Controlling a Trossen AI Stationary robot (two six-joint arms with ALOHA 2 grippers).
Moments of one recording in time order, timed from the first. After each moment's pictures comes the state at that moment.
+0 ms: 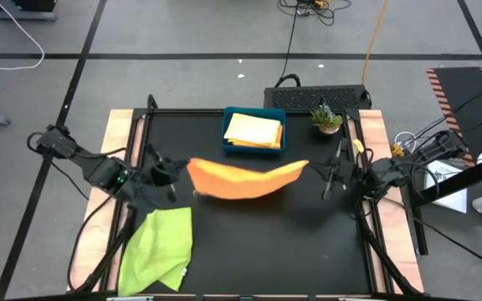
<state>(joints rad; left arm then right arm) -0.52 1.13 1.20 -0.93 -1.02 -0.24 0.43 0.65 0.54 0.12 0.73 -0.30</state>
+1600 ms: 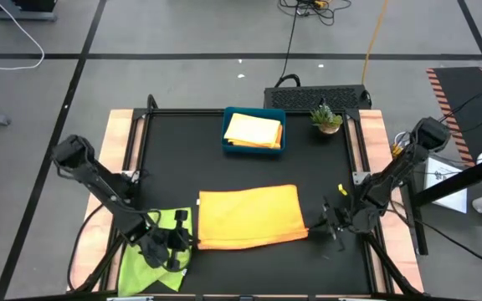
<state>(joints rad) -0.83 1.44 0.73 -0.15 -0.56 -0.45 0.88 1.02 0.12 0.44 0.55 0.44</state>
